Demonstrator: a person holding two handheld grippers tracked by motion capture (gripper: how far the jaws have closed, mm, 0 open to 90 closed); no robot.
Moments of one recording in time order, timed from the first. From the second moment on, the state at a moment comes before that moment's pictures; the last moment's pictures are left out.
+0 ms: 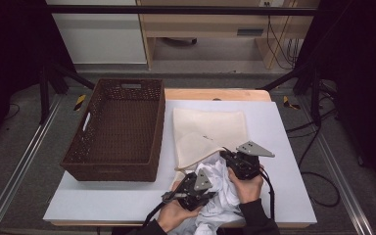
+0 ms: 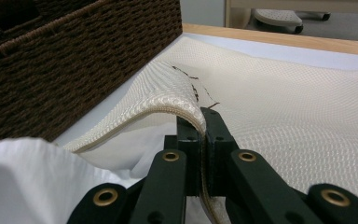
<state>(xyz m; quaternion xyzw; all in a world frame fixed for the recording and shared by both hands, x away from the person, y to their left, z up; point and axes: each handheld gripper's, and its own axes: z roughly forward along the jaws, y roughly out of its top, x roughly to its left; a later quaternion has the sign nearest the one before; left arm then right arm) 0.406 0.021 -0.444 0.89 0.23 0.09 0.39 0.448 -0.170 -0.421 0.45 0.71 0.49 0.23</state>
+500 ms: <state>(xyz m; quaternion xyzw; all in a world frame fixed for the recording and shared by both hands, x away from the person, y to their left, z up) 0.460 0.010 -0.460 0.88 0.27 0.15 0.36 0.446 -0.172 -0.416 0.45 0.71 0.49 0.23</state>
